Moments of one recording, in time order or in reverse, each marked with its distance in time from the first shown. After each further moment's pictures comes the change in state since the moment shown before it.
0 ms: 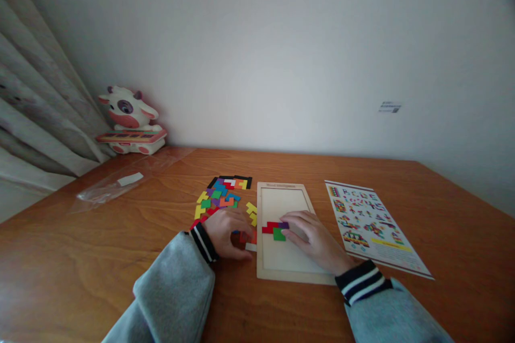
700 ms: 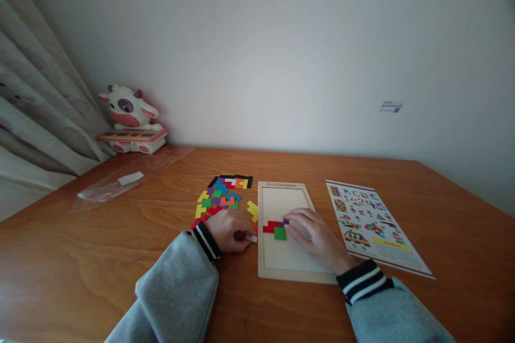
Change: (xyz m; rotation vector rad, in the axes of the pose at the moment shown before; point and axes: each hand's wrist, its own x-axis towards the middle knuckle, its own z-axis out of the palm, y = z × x) left_hand -0.001 -0.009 0.011 0.022 0.055 0.014; right_hand 0.000 -0.002 -0.001 0.002 0.021 0.040
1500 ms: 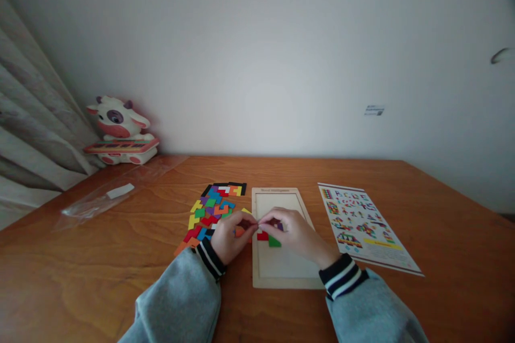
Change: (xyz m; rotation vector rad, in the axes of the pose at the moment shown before) left_hand 0.021 0.022 0.024 -0.271 0.468 -0.340; right_hand 0.045 -0.034 0.004 0.402 -0.115 0.097
